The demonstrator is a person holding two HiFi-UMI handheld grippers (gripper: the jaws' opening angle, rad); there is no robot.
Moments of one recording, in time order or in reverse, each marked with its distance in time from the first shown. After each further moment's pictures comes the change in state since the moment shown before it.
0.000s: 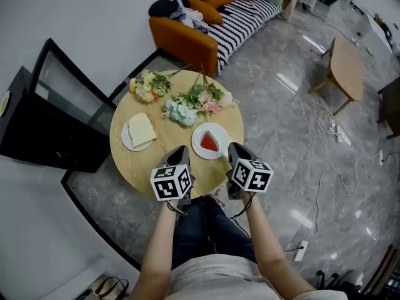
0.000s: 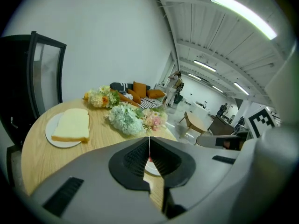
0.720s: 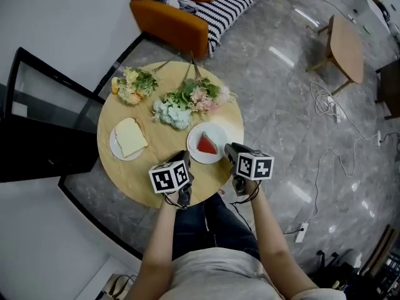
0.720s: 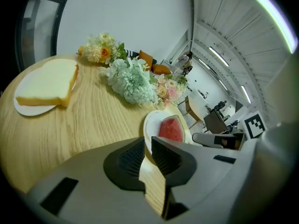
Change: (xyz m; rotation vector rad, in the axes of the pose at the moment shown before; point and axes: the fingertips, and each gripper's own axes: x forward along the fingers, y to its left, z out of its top) left arm 0.076 0.027 -0.069 -0.175 0.332 -0.054; right arm 0.061 -0.052 -0.051 0.069 0.300 0.015
